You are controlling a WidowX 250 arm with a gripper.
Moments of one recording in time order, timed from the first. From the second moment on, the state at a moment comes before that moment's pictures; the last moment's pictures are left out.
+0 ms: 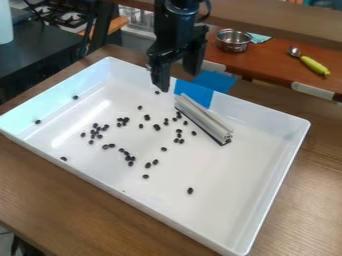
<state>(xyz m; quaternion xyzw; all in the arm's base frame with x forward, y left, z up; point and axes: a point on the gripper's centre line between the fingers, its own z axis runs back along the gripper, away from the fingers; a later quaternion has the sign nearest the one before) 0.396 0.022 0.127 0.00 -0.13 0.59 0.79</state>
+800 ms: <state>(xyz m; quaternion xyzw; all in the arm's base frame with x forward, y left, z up) 0.405 0.017 0.103 -0.05 -0.12 0.59 0.80</state>
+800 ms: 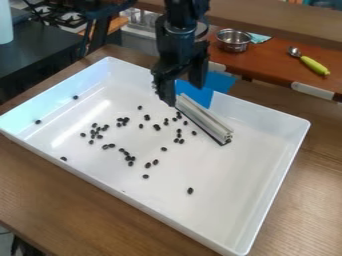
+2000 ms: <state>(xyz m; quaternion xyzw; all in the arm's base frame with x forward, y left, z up) 0.432 -0.001 0.060 -0.02 -0.11 0.57 0.81</state>
